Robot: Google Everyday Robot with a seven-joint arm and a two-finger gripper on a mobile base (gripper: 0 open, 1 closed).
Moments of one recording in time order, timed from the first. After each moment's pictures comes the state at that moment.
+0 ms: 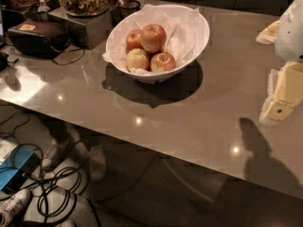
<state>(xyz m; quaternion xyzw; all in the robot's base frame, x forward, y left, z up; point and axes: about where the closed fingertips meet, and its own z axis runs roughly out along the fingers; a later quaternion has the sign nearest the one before) 0.438 -0.217 0.976 -0.60 0.78 -0.03 0.16</state>
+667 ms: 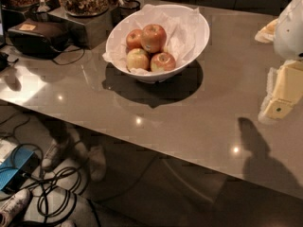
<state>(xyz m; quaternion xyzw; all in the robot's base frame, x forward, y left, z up) 0.440 -0.214 0.978 -0.61 0.78 -0.03 0.16</state>
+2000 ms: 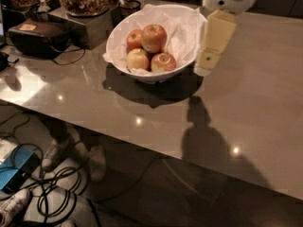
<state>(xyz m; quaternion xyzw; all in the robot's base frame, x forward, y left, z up) 0.519 -0.123 1.015 -0.62 0.77 -0.04 0.17</state>
